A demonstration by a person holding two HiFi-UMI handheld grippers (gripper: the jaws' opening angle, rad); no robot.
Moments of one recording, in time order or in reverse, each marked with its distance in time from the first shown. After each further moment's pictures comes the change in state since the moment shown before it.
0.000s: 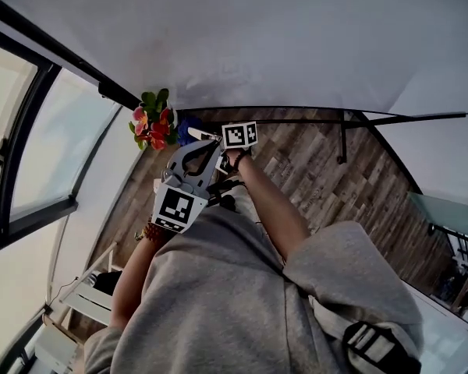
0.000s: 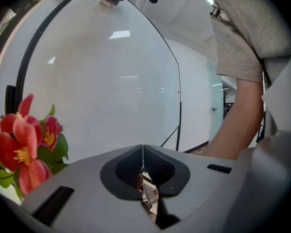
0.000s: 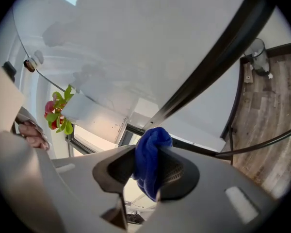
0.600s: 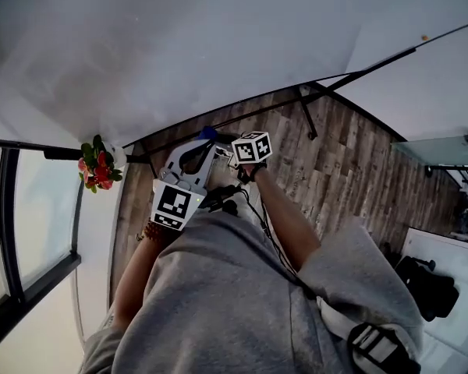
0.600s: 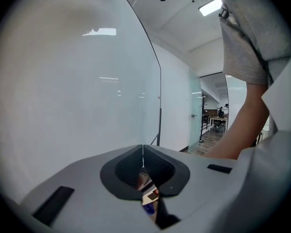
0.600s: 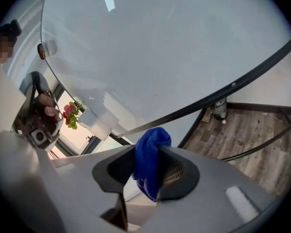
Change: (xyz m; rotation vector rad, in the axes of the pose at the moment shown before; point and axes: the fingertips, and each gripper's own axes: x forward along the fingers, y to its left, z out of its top) left arm 0.095 -0.099 0.054 0.036 -0.051 -0.277; right arm -0.233 -0.029 0.032 -0.209 -0.130 -0.402
